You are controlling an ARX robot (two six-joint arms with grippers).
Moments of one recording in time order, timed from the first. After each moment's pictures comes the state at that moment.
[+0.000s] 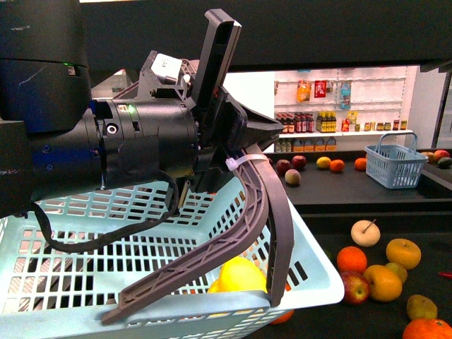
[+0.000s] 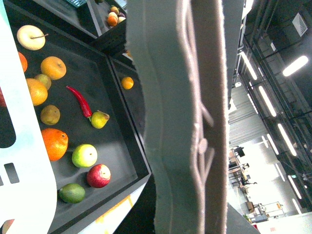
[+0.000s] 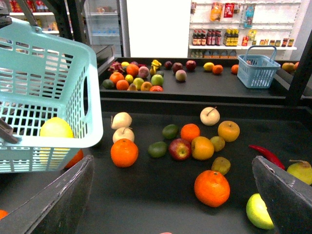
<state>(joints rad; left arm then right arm) -0.42 1.74 1.00 0.75 0.63 -0.97 0.00 0.01 0.02 0.00 0.00 0.00</state>
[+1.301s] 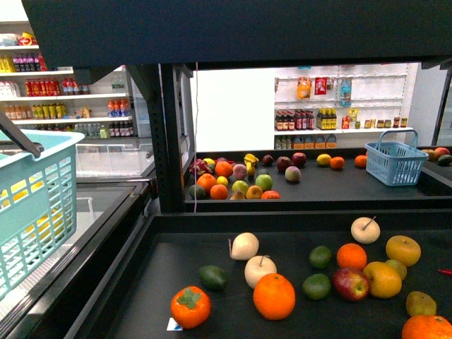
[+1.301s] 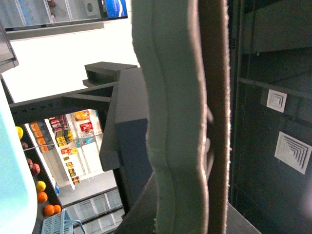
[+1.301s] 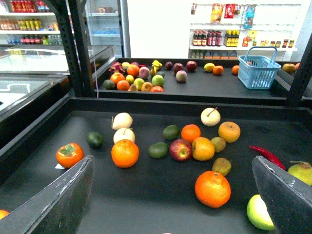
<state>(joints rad) 0.27 1.93 1.06 1.39 0.26 -1.59 0.00 0.01 0.02 0.00 0.00 0.00</state>
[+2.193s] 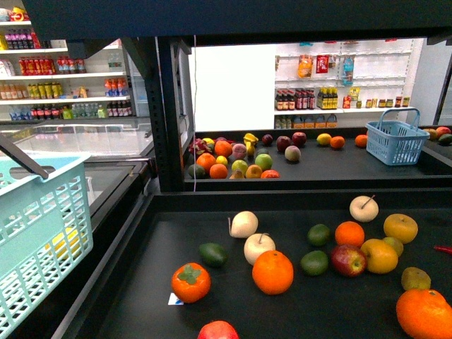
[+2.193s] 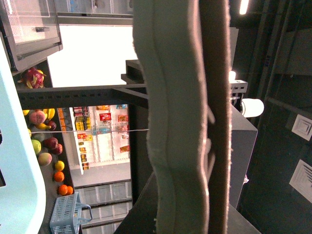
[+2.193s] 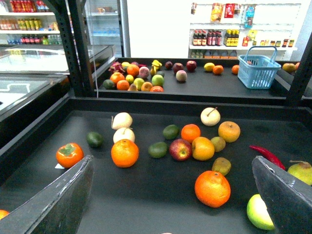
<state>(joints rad) 0.31 2.08 1.06 1.39 0.30 -1.68 0.00 0.01 0.02 0.00 0.00 0.00</state>
